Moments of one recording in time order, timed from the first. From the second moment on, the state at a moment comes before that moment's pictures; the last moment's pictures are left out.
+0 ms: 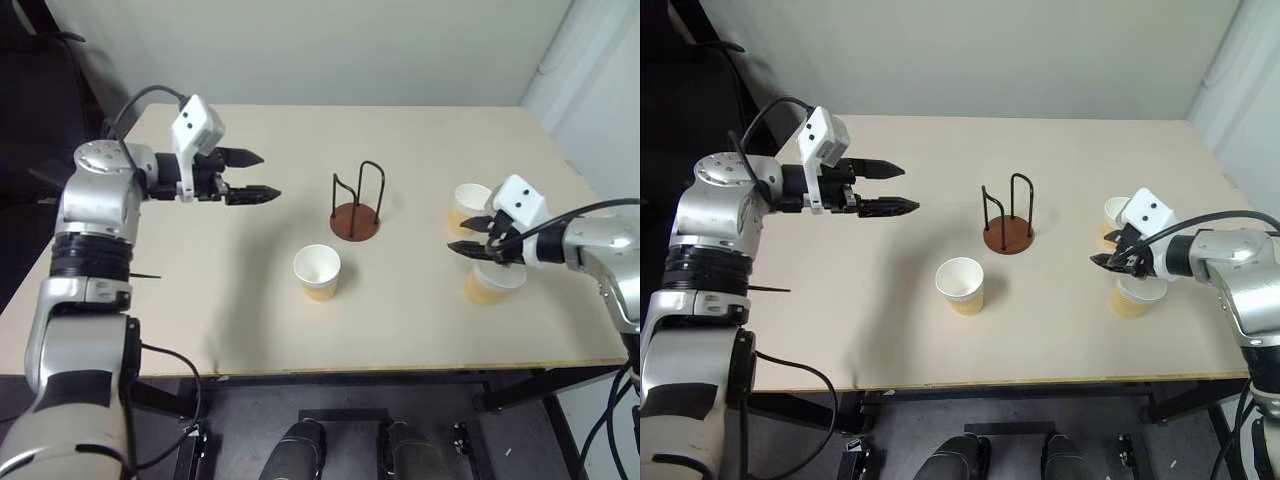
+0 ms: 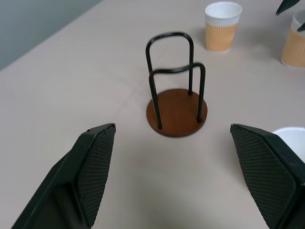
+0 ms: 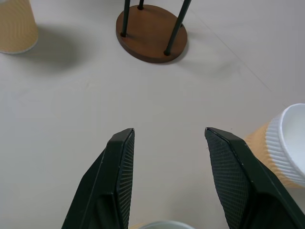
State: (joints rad) left arm -1.04 0.76 -0.05 0.58 -0.23 0.34 -1.28; right arm -0.57 -0.92 0.04 -0.17 0.26 0.72 0.96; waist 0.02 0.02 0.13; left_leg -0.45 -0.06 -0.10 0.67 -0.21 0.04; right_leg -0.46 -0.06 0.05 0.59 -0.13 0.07
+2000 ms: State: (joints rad) left arm -0.99 0.85 -0.01 0.51 -0.21 0.31 -1.36; right arm -0.99 -0.43 0.18 0.50 0.04 0.40 0.71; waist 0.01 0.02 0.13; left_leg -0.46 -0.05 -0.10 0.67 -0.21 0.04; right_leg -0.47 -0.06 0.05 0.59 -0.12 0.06
